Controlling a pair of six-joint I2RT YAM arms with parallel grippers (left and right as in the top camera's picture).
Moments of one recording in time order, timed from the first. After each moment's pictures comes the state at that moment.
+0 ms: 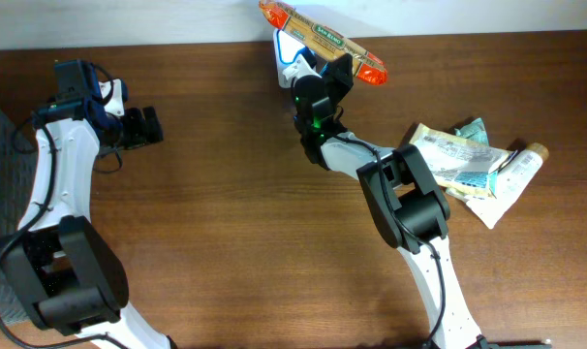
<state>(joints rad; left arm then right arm) 0.23 1.90 1.58 -0.85 0.14 -0.02 0.46 2.50 1.69 0.70 0.95 -1.13</state>
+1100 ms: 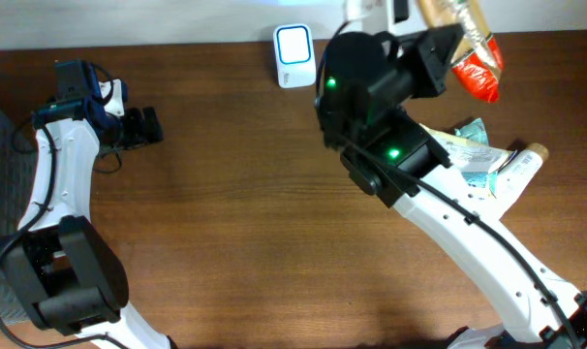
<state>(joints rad) 0.23 1.90 1.58 -0.85 0.14 -0.02 0.65 1.61 1.69 -0.23 1.52 -0.81</state>
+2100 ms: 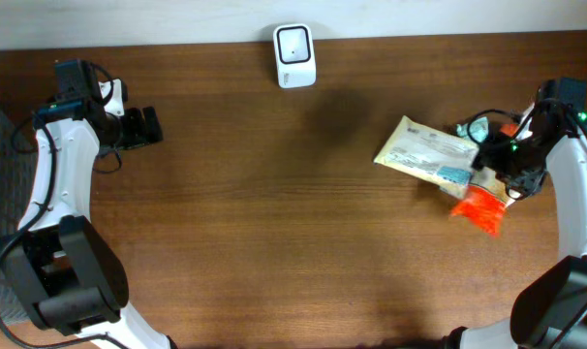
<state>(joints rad) 0.23 1.90 1.58 -0.85 0.14 -0.02 -0.33 1.66 1.43 -1.14 -0.15 0.18</state>
